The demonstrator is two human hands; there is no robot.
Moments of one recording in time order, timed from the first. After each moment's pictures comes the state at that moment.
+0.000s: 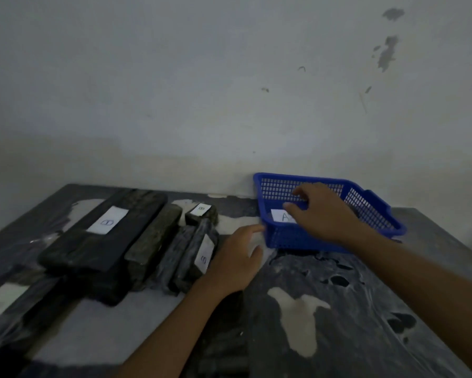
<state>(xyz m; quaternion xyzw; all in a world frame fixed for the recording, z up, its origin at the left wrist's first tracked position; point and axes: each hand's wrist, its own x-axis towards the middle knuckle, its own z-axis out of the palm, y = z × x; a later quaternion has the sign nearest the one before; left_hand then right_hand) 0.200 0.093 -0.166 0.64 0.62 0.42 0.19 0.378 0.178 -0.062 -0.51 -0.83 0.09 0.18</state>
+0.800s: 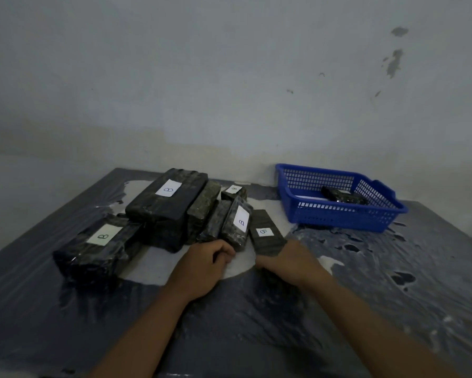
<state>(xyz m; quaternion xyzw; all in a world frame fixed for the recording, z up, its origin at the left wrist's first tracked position) 0.108 -0.053 -0.209 0.63 0.63 0.43 0.16 0.310 0.007 -0.145 -0.62 -0.73 0.27 0.11</state>
